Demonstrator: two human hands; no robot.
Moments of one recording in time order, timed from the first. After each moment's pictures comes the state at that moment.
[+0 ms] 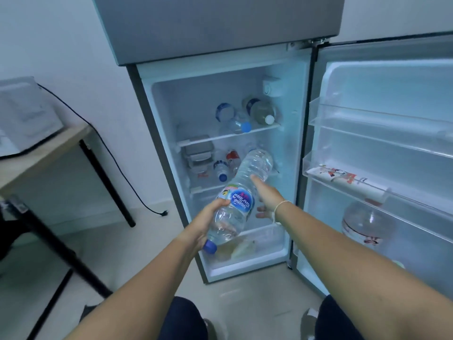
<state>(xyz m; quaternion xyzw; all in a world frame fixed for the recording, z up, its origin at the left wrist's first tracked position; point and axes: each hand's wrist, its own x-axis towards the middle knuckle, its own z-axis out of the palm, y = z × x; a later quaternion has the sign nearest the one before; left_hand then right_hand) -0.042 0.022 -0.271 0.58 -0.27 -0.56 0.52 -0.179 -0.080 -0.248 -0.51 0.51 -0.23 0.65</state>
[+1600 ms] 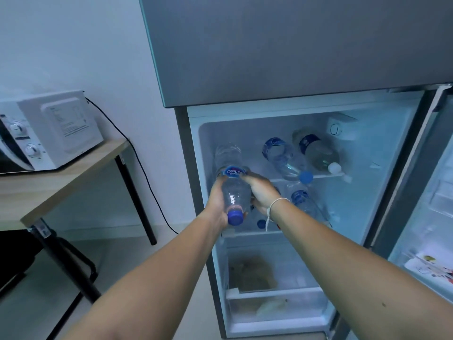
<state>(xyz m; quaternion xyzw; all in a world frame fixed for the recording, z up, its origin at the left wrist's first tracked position) 0.078 -0.105 -0.175 0.52 -0.09 -0.52 0.68 0.006 -0.175 -0.171 -0.55 0.31 -0.32 0.71</state>
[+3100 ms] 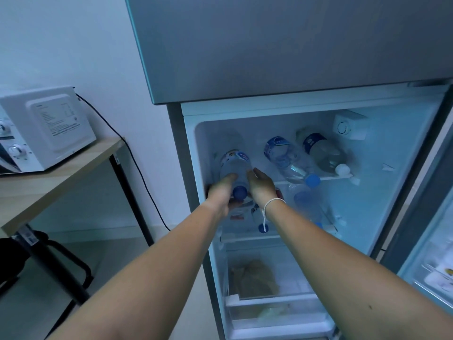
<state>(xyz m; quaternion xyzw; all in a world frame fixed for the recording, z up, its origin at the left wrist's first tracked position) 0.101 -0.146 -0.173 0.63 -0.14 -0.42 0.64 0.028 -0.210 -0.181 -0.65 0.42 -0.32 0.54</state>
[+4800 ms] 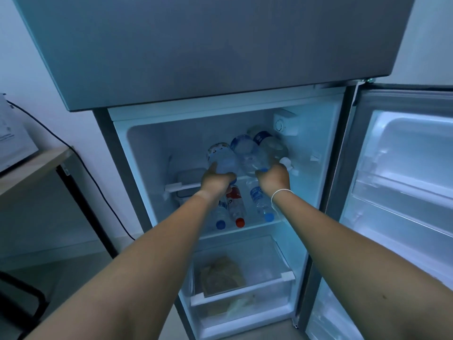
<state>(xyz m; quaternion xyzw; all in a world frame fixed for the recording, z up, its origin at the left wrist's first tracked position) 0.022 -0.199 -0.164 0.68 -0.33 -0.35 0.56 -0.100 -0.262 -0.169 -0.65 0.52 -0.40 0.38</state>
